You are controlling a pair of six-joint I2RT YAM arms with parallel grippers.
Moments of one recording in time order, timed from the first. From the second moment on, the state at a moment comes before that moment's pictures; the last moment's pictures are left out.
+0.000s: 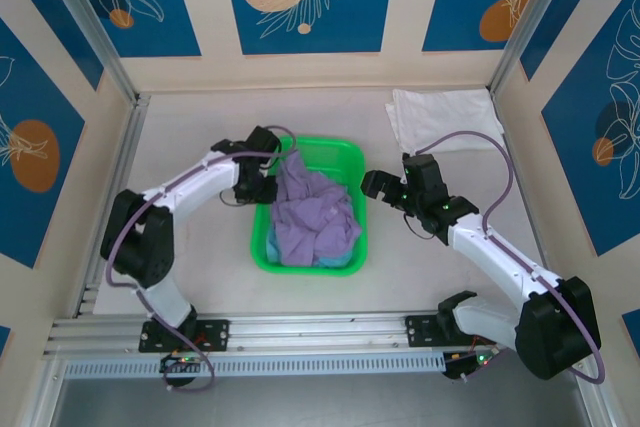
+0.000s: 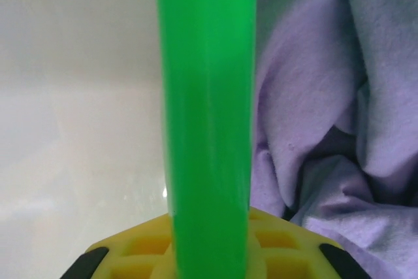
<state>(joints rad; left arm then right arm) -0.49 1.74 1.34 -0.93 -0.03 -0.45 0.41 1.11 0.71 -0.32 -0.03 0.67</state>
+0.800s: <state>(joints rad) -0.07 2.30 2.11 -1.06 -0.24 0.08 0.48 1.22 0.70 -0.24 -0.06 0.62</state>
